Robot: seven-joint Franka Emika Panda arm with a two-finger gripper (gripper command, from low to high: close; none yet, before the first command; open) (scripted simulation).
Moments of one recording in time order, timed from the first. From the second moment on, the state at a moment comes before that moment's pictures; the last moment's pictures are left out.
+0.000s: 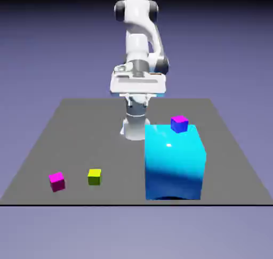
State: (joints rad) arm 0.04 -0.55 0.00 -2.78 0.02 3.00 0.73
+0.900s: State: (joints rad) arm -0.11 -0.71 0.93 -2.72 1.20 2.34 0.40
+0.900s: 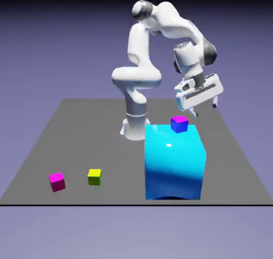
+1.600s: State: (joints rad) arm -0.47 -1.07 1.69 -3.06 1.75 2.27 0.37
